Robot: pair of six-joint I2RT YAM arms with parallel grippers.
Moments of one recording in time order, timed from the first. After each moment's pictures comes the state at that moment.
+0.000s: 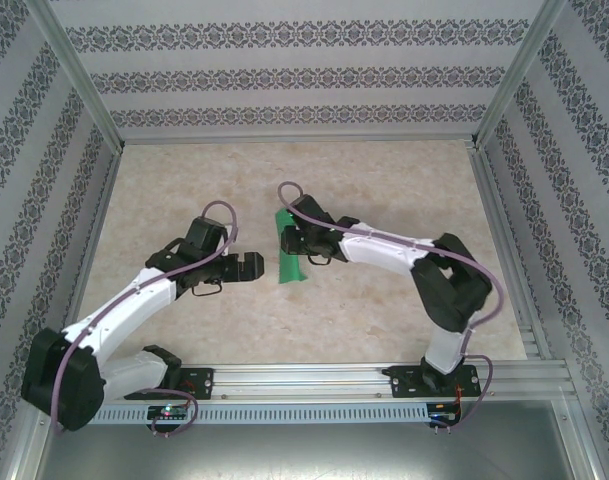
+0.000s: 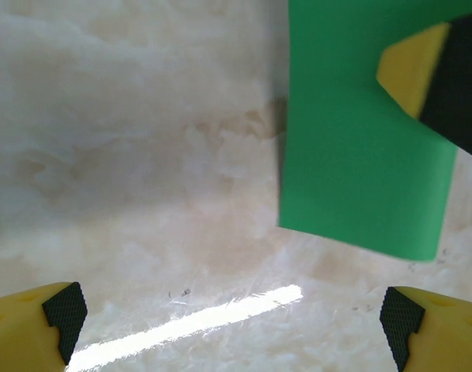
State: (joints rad) left arm -0.41 1.12 0.74 -0.55 0.19 -0.49; right arm 0.76 1.77 1.18 -0.27 -0.06 0.73
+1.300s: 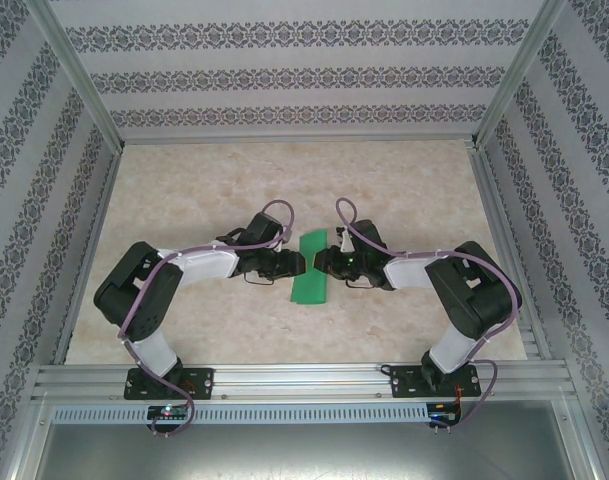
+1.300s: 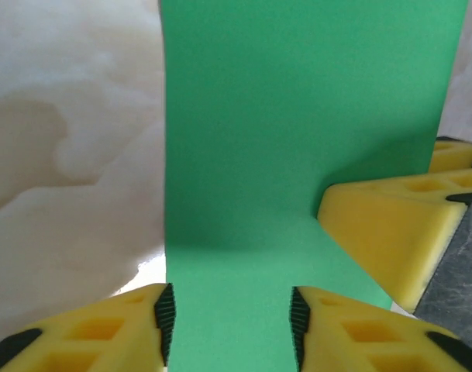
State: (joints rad) left arm -0.60 1.73 0.90 -0.15 0.41 -0.72; right arm 0.51 1.68 0.62 0.29 -0.50 0.86
